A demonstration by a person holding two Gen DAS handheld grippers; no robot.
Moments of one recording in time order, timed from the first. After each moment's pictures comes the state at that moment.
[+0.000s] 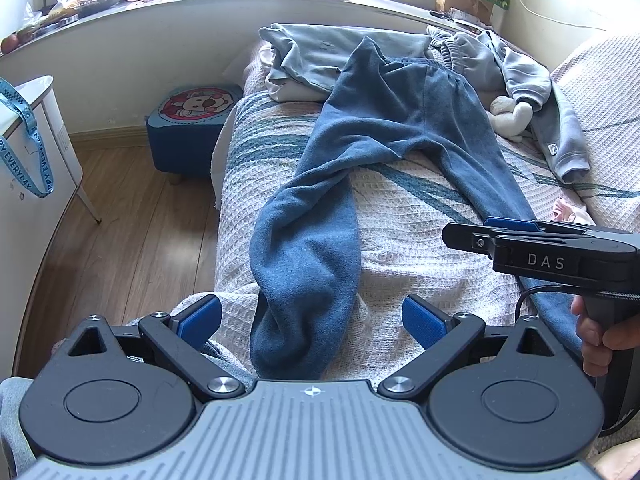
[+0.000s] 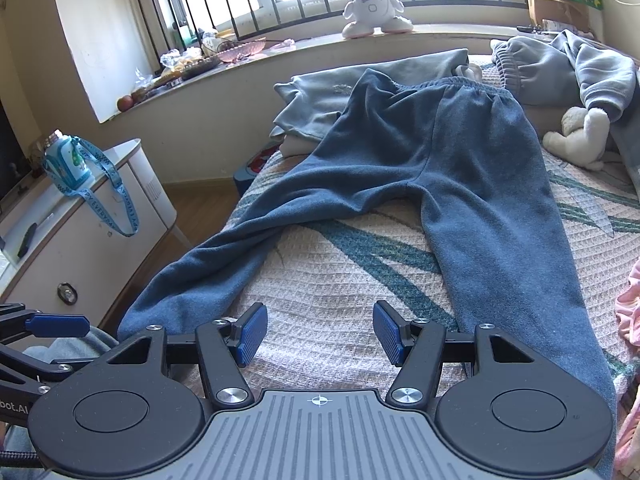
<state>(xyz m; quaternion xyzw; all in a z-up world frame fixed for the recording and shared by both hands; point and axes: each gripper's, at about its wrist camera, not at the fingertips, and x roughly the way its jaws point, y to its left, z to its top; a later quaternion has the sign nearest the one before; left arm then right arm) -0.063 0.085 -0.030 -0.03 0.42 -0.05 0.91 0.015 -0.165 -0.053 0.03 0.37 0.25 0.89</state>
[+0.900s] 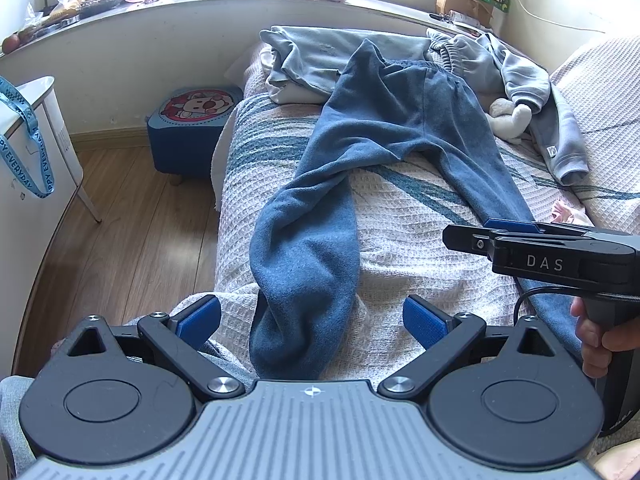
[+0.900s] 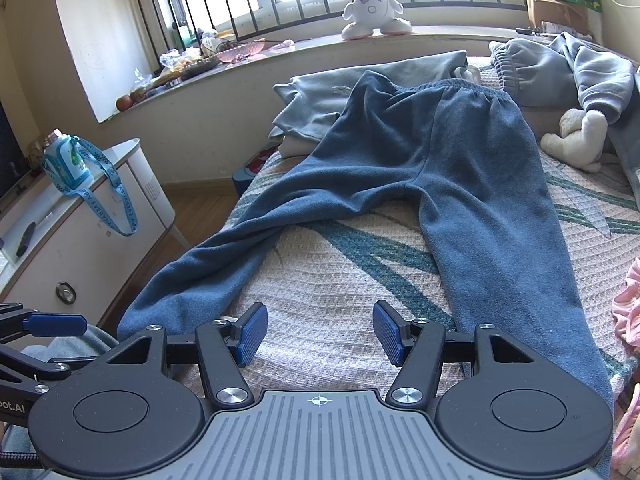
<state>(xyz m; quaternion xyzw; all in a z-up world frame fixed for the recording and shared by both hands) -0.065 0.086 -0.029 -0.03 0.42 -0.05 0.91 0.014 -0.166 -0.052 0.02 0.37 0.25 0.89</state>
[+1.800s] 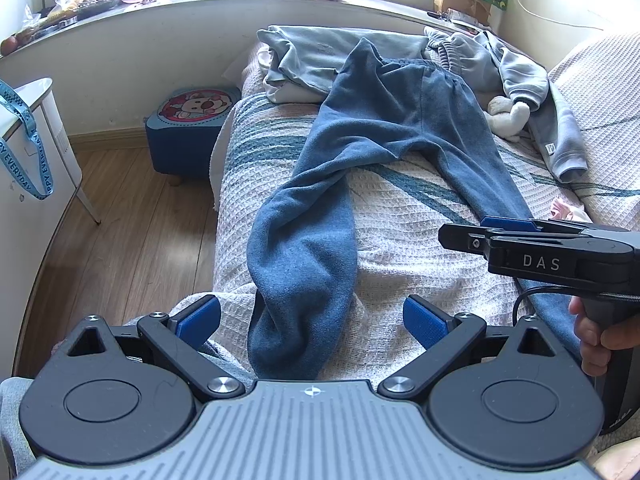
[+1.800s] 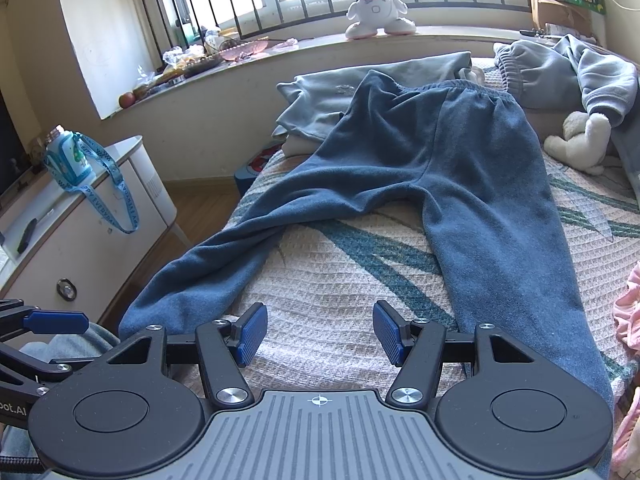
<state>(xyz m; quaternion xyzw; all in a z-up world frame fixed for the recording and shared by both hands) -0.066 0.084 -0.028 -0.03 0.42 -0.05 0.91 0.014 -0.164 -0.052 0.02 0.37 0.25 0.89</state>
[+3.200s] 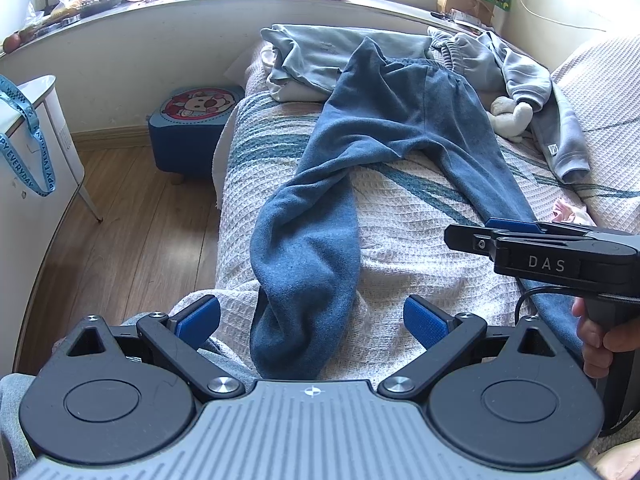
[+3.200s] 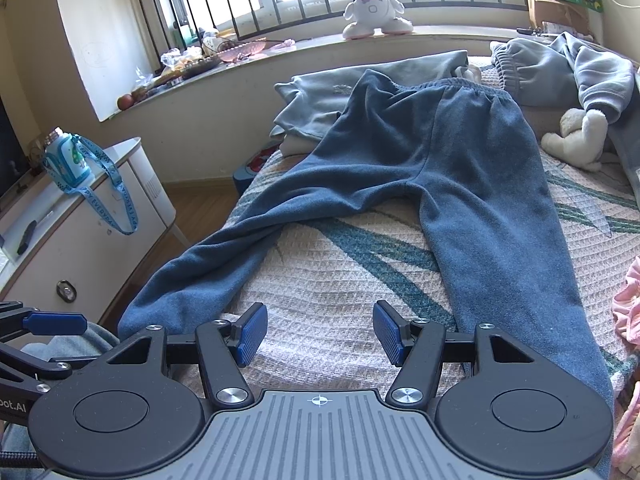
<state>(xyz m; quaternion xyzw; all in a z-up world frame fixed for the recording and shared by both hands) -0.067 0.087 -0.030 -0.03 0.42 -0.05 0.91 0.014 -0.167 -0.052 0.02 0.37 0.25 0.90</state>
